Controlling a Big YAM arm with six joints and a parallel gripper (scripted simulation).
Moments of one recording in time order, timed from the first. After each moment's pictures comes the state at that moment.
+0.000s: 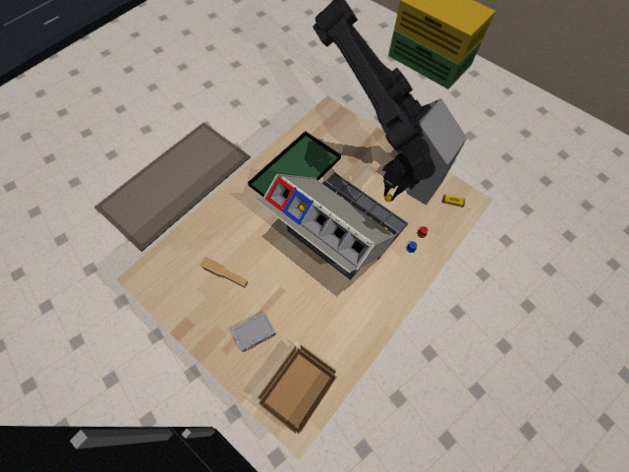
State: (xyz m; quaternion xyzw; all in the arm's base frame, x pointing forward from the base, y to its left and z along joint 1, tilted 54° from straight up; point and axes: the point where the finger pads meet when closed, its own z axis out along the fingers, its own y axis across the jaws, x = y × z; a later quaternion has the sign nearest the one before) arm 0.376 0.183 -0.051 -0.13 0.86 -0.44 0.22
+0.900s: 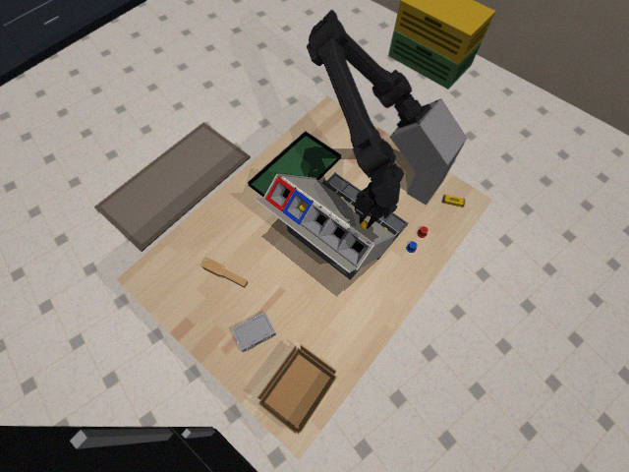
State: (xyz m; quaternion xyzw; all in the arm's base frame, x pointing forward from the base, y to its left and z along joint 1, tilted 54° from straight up) arm 0.504 0.204 -0.041 -0.11 0.86 -0.44 0.23
